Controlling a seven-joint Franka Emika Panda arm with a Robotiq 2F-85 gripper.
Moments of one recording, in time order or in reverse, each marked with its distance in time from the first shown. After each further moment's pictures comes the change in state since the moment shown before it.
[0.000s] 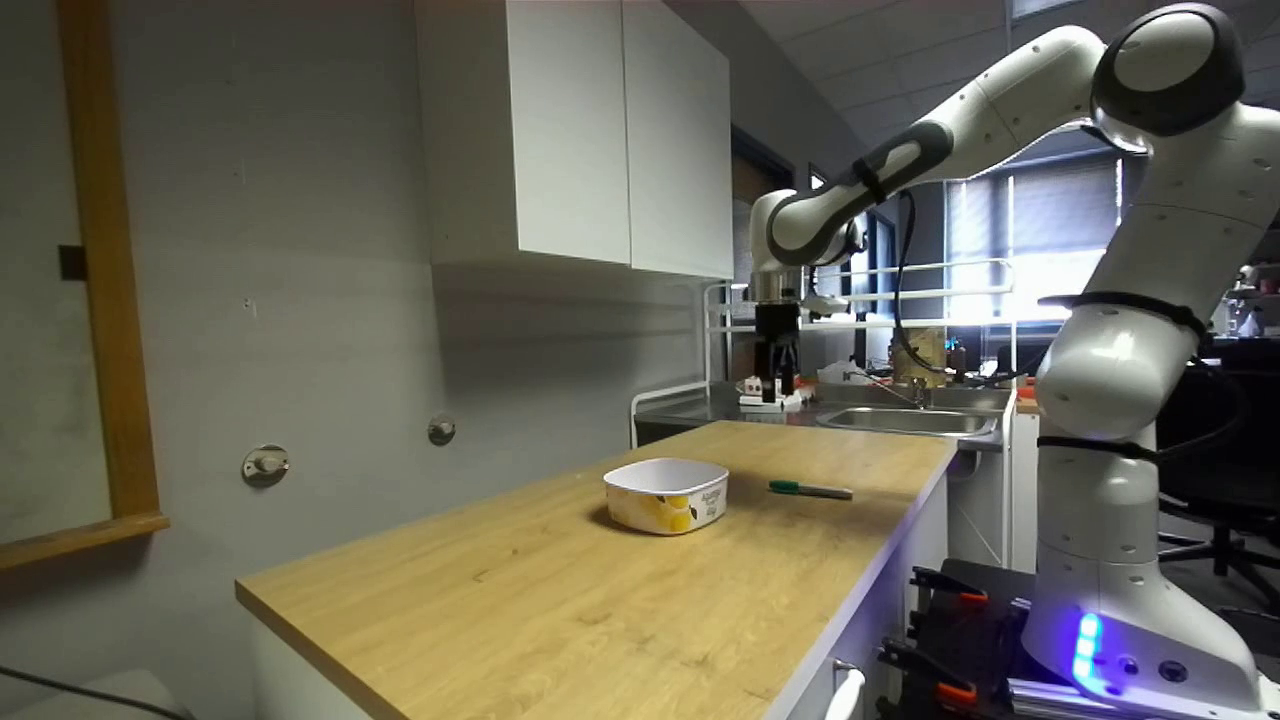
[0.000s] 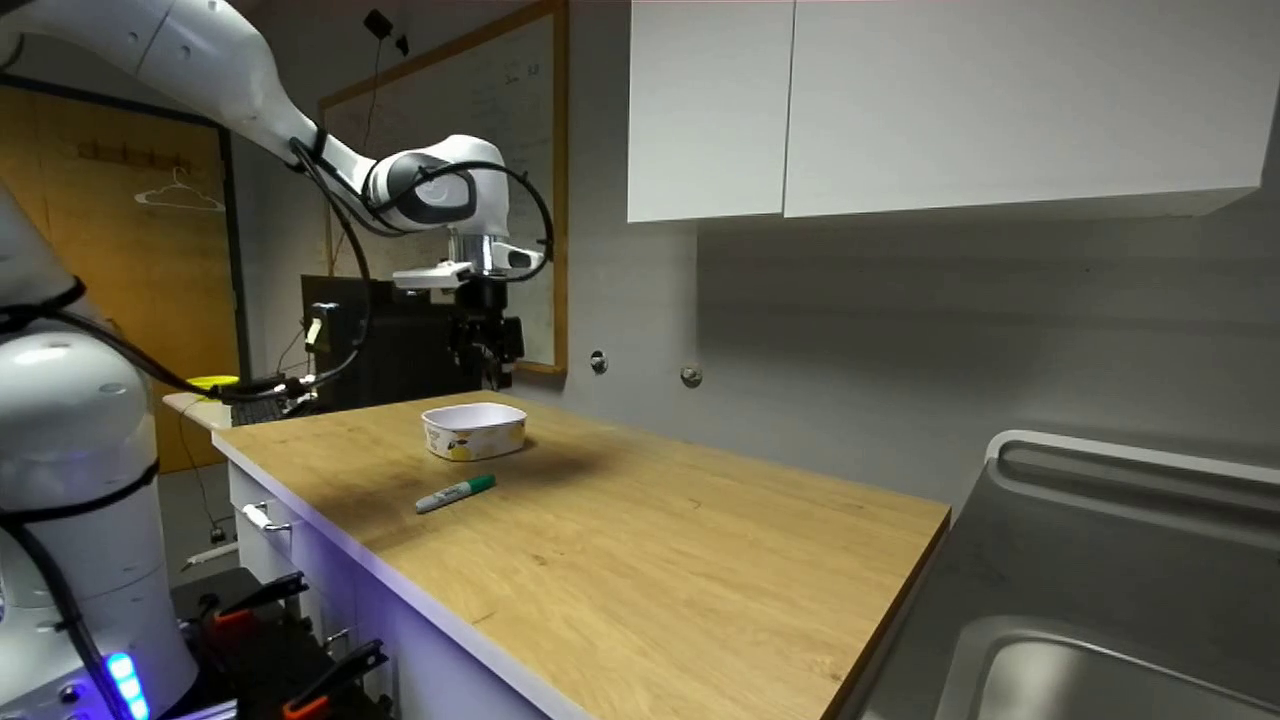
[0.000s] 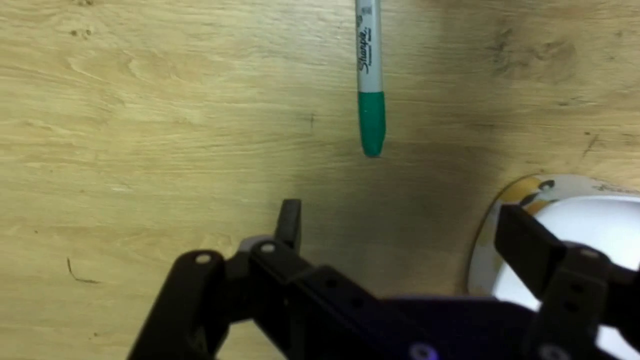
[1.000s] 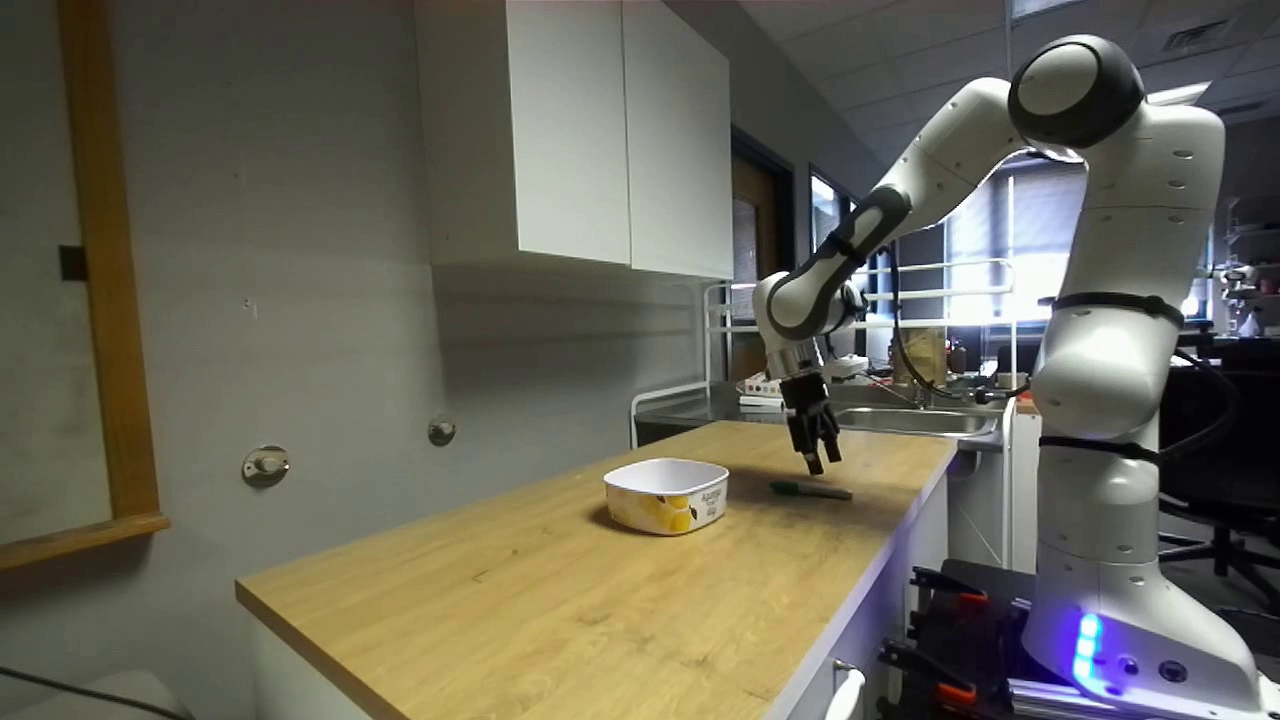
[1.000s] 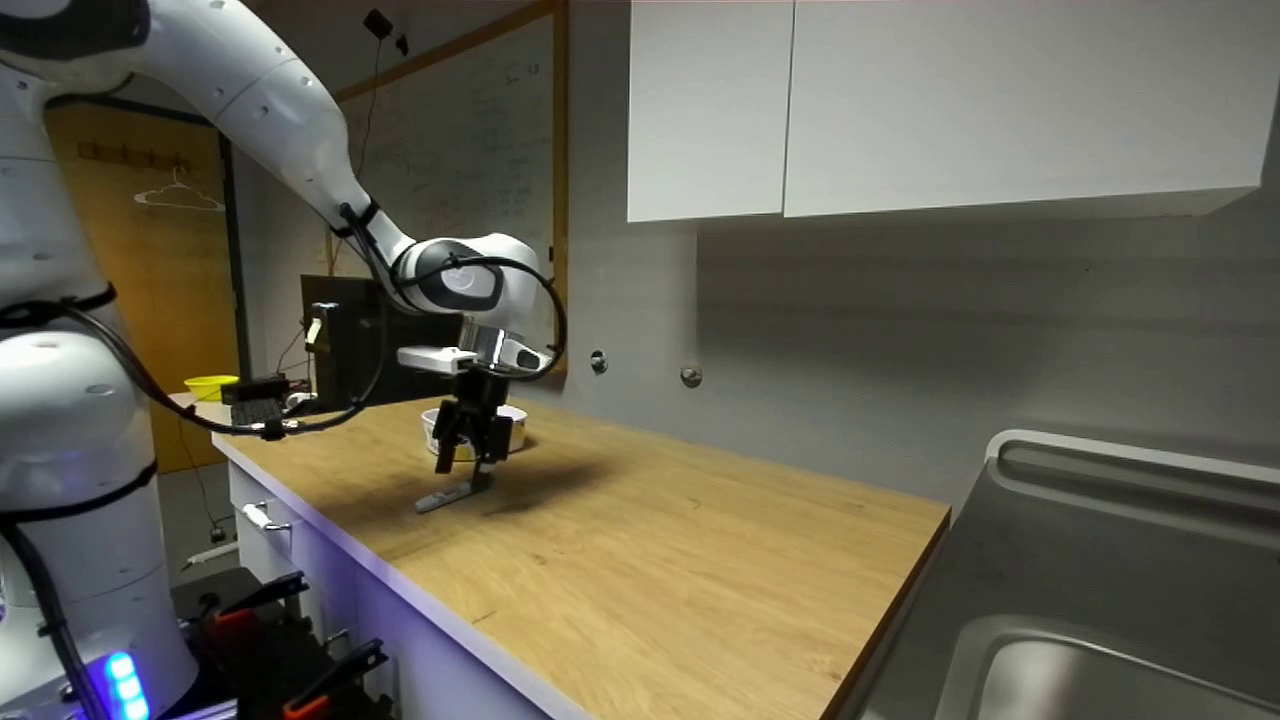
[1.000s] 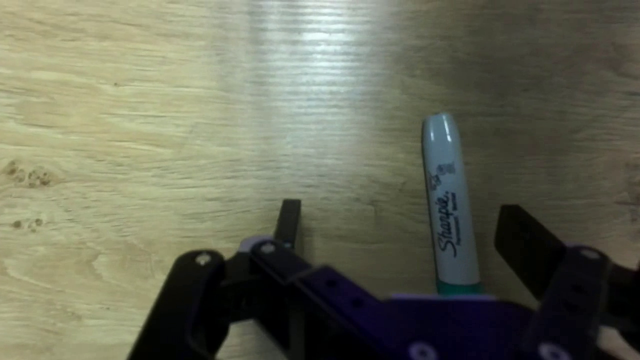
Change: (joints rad) arm -0.060 0.213 -0.043 -0.095 -0.046 0.010 0.000
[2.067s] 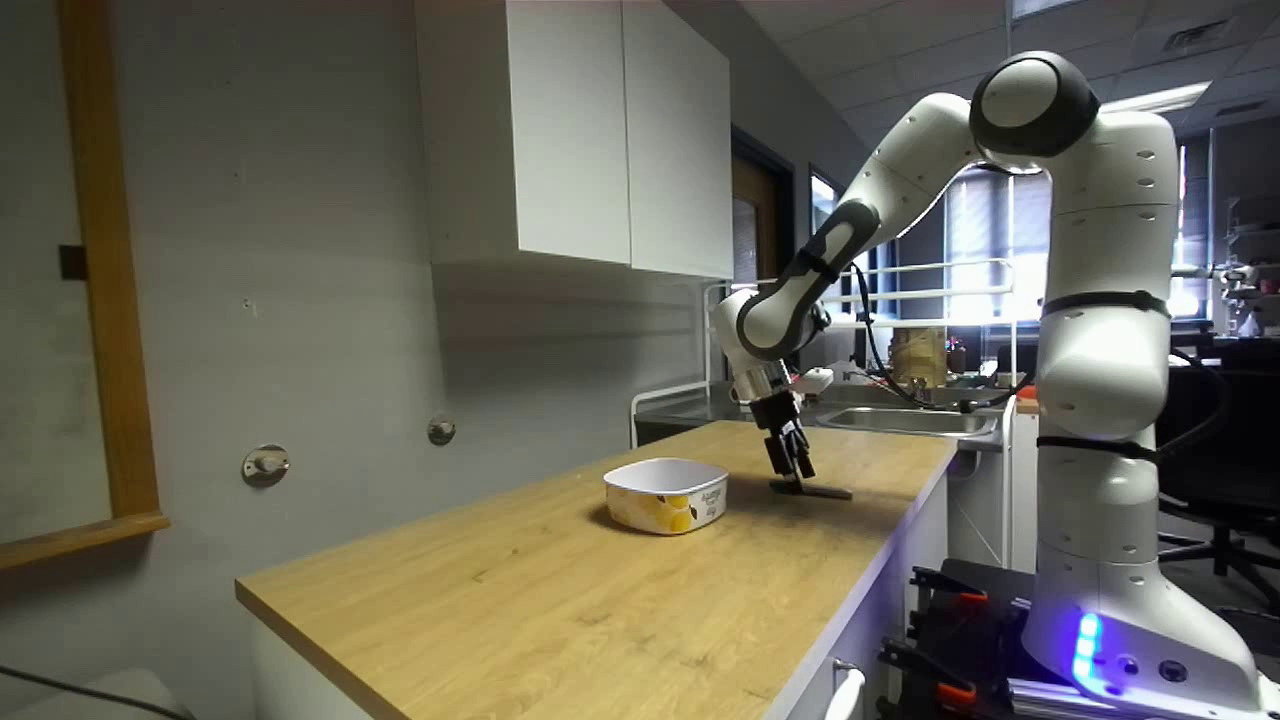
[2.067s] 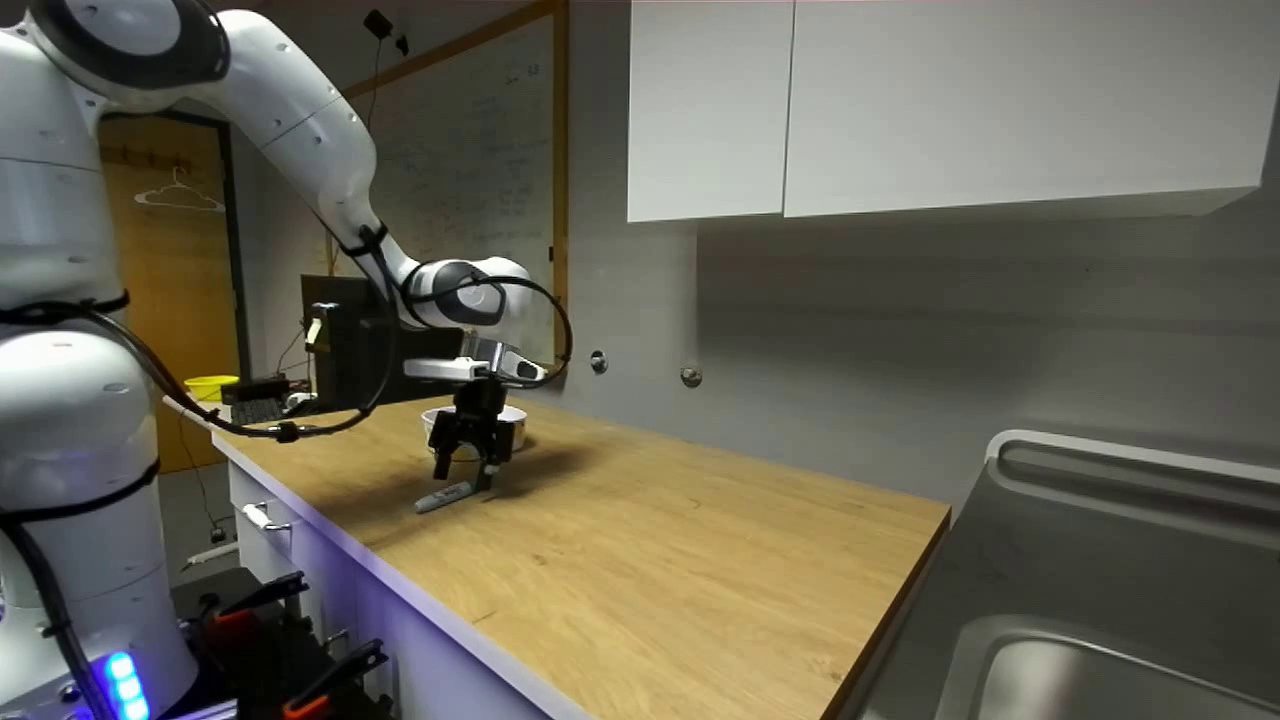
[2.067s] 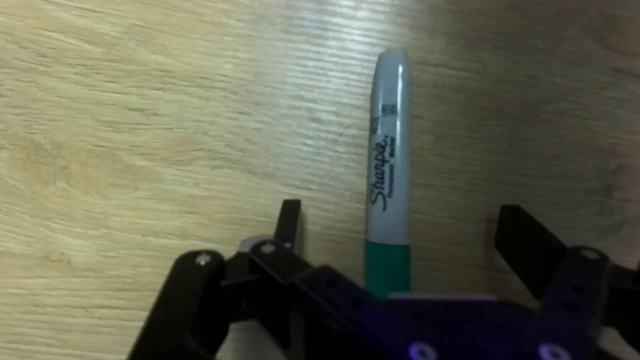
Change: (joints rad) arm 0.077 0.142 0.069 0.084 -0.036 -0.001 0.000
